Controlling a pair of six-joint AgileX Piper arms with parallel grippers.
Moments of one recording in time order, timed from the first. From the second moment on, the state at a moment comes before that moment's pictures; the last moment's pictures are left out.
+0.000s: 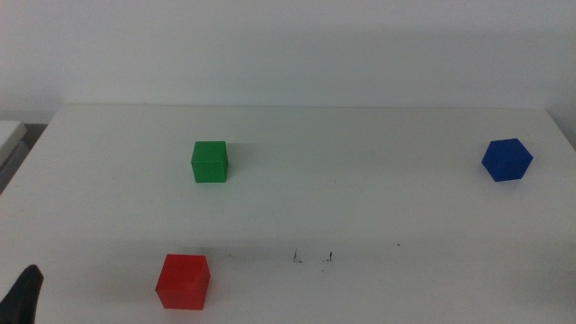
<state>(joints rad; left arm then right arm) -0.05 0.00 0.00 0.01 0.16 0.00 0.01 0.00 0.00 0.04 0.17 -0.03</state>
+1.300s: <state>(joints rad) -0.47 1.40 -0.87 0.03 0.84 -0.45 0.01 0.00 0.00 0.04 0.17 -0.03</state>
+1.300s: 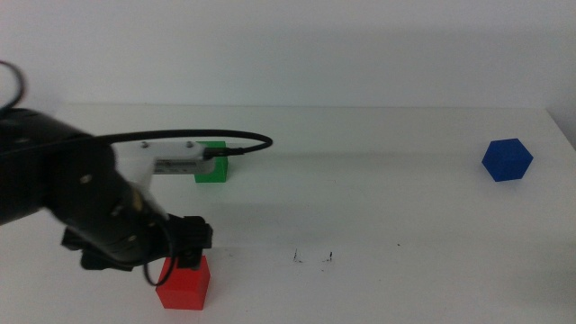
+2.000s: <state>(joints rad) -0.47 1.70 -0.91 0.02 0.75 -0.43 0.01 0.00 0.00 0.04 0.17 -0.03</state>
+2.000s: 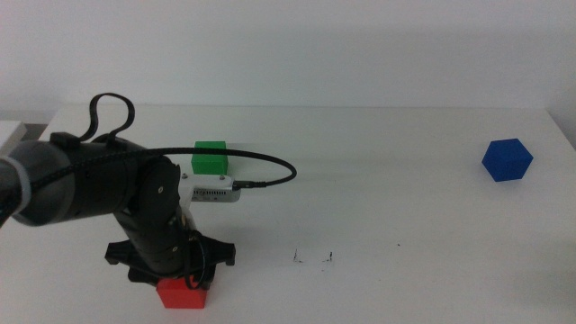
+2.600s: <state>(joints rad) -0.70 2.04 -1.67 0.01 1.10 -0.61 0.01 0.00 0.00 0.04 0.17 -0.03</state>
